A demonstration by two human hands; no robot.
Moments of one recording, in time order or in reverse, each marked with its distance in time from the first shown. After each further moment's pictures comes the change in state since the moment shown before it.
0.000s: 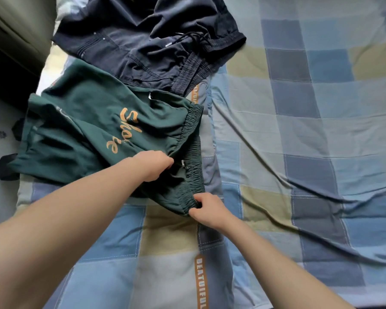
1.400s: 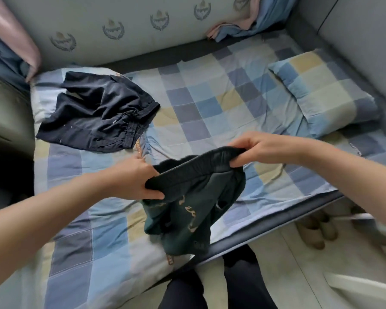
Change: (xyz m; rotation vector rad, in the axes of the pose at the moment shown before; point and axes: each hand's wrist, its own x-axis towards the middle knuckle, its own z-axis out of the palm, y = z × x) left_hand -0.338 0.161 -0.268 0.083 0.406 0.508; right_hand -0.484 -0.136 -0.324 0.150 -0.074 -0.276
